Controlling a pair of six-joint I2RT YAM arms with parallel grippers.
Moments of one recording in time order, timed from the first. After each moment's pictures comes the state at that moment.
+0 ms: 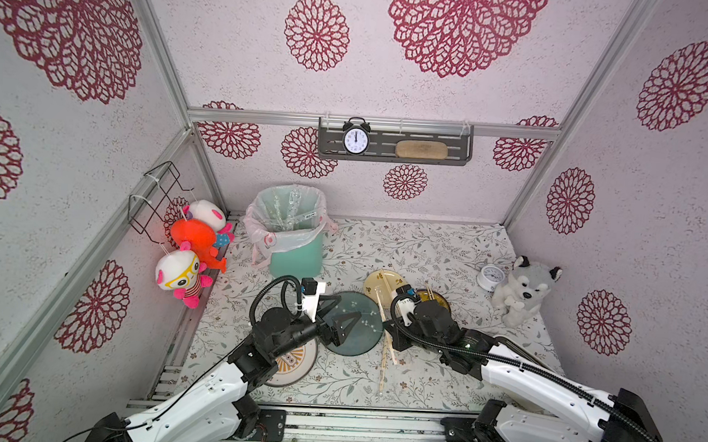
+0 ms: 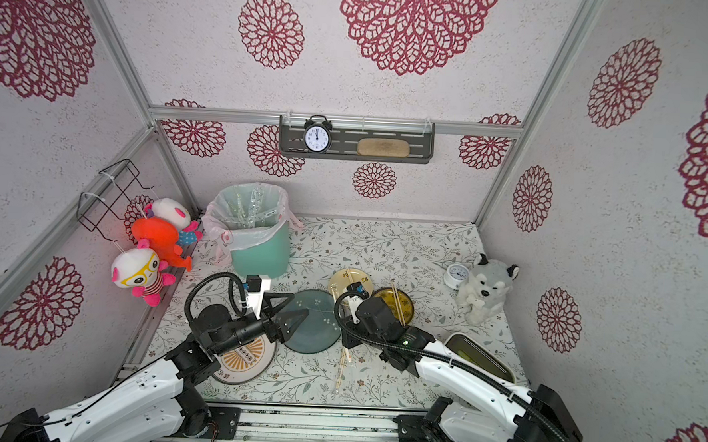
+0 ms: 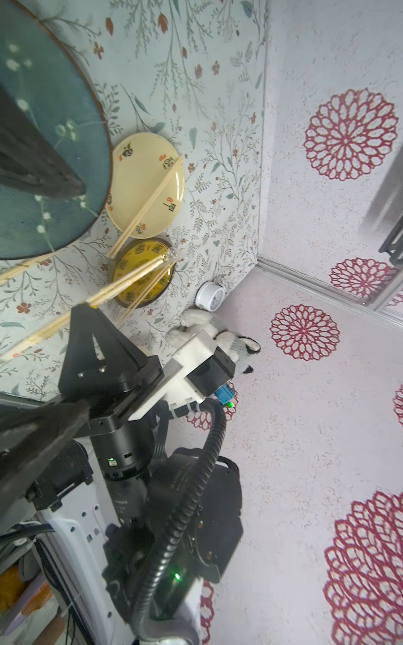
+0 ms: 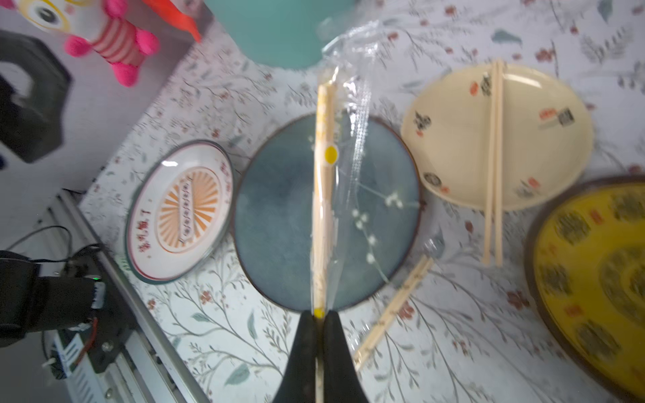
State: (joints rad) left arm -0.67 0.84 0.40 0.42 0.26 -0.48; right arm 0.89 1.09 0.69 -0.16 -0.06 0.43
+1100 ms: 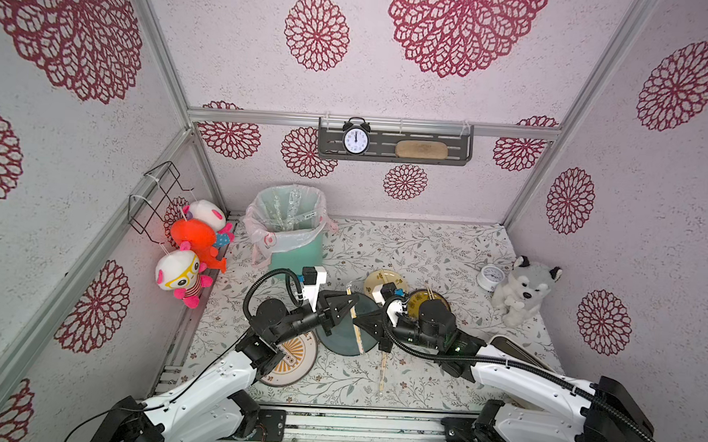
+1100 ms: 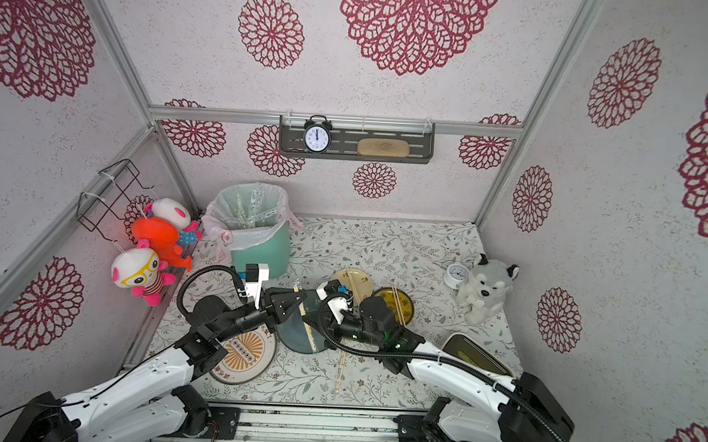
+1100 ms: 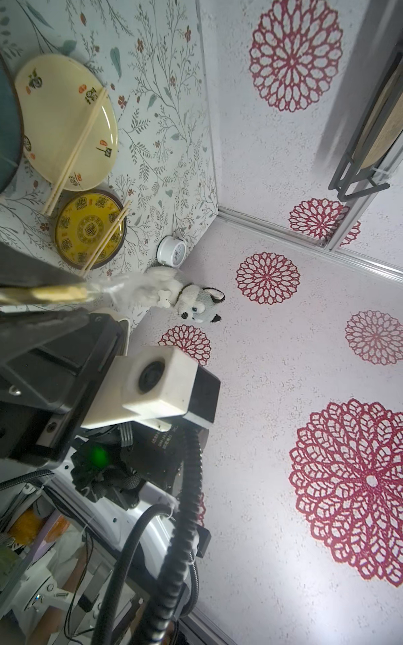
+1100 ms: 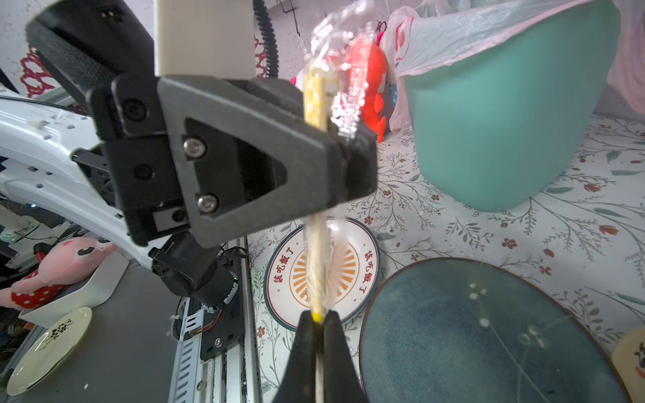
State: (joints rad) left arm -0.63 0.97 0.42 0.70 0.47 -0.53; right arm 0.91 1.15 0.62 0.36 -0.42 0.29
